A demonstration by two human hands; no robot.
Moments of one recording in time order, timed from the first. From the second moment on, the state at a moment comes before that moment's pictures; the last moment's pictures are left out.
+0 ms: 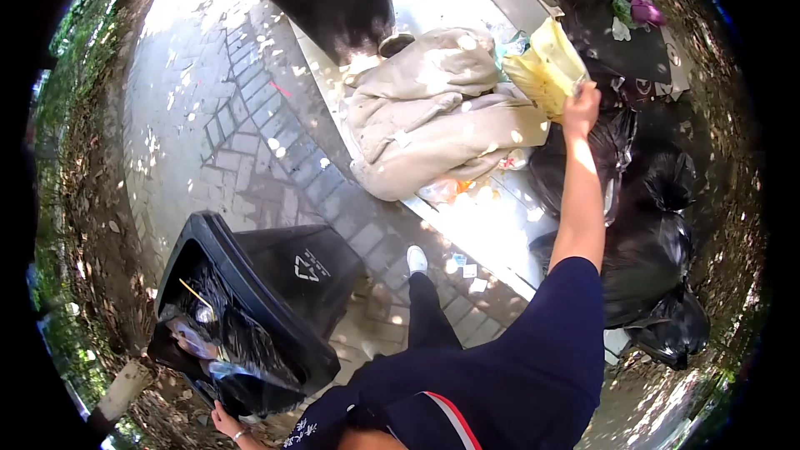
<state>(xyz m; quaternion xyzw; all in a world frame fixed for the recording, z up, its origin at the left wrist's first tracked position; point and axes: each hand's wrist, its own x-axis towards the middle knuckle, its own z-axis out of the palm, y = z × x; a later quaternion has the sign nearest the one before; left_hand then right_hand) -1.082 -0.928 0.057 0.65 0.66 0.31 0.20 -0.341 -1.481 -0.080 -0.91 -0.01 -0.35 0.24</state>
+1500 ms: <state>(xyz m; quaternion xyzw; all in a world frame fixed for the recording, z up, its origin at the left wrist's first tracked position) -0.980 -0.922 0.024 0.45 0.29 0.32 0.78 -0.897 -1.038 0.037 -0.64 -0.58 0.20 0.46</state>
